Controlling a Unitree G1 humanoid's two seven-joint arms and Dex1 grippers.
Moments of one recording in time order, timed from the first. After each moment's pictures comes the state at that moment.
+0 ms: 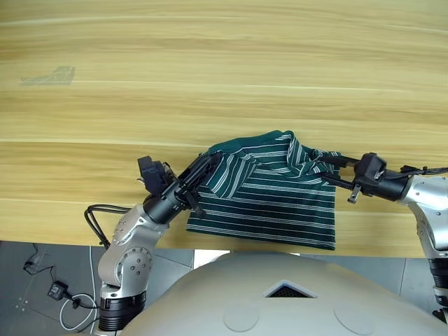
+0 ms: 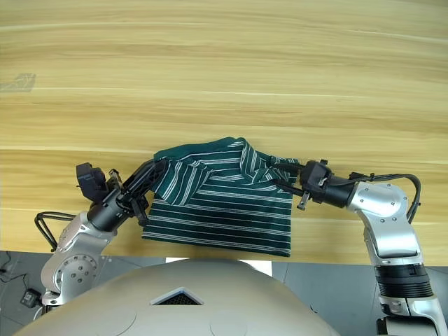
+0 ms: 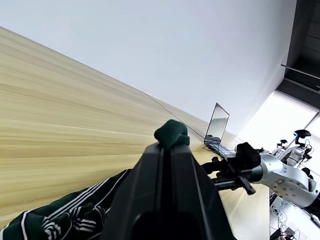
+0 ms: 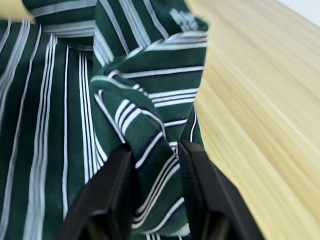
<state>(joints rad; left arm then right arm) 0.54 0.27 0.02 -0.52 -0.82 0.30 -0.79 0.27 -0.73 0.01 -0.21 0.37 -0.01 1.00</state>
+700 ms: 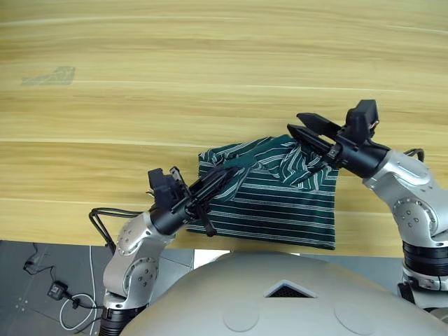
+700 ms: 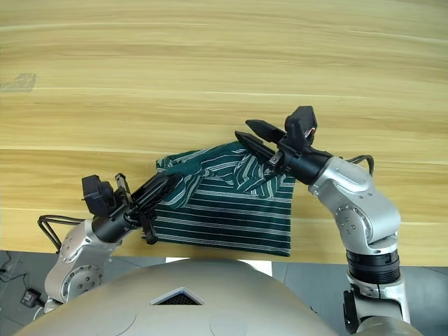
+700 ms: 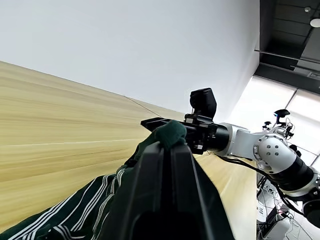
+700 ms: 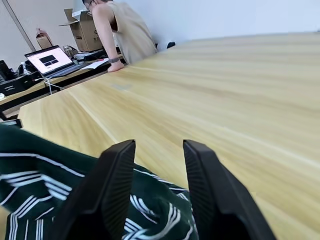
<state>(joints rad) 0.60 0.30 -0.08 -0.59 -0.73 0.17 -0.85 0.09 -0.54 0.05 -0.50 0.72 0.59 0.55</state>
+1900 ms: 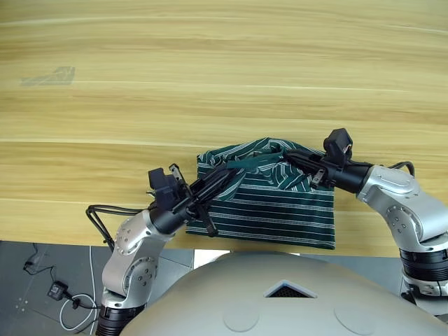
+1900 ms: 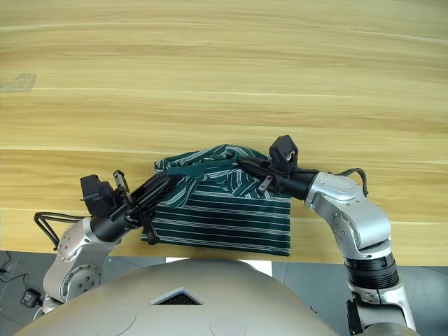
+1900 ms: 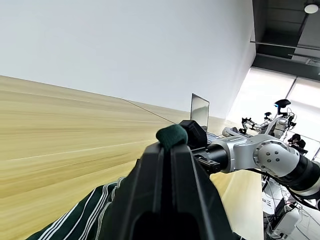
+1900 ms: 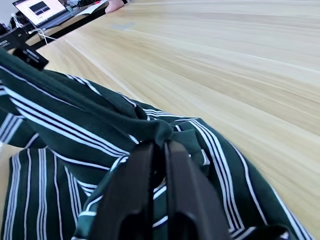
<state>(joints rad) 0.58 0.33 -0.10 -0.61 -0.69 0.11 -0.84 0.15 -0.57 0.13 -0.46 0.57 0.65 0.66</state>
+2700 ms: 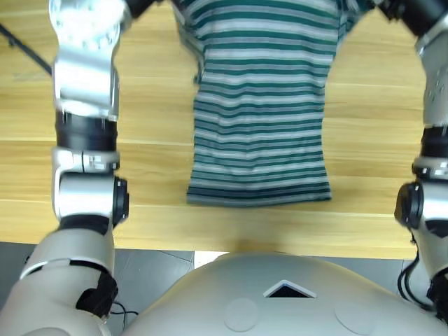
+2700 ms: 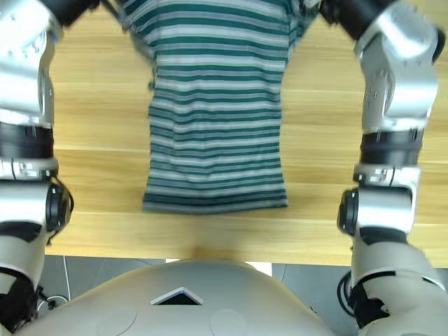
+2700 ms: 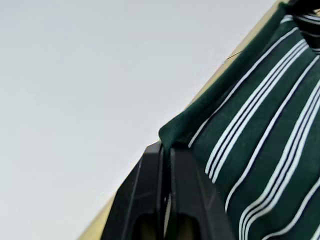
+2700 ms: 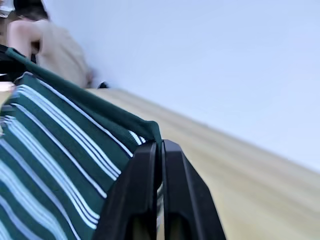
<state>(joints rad) -0.86 0.46 -0.15 0.37 0.05 -0.04 -0.58 -0.80 -0.48 -0.02 0.40 0.32 0.17 0.61</state>
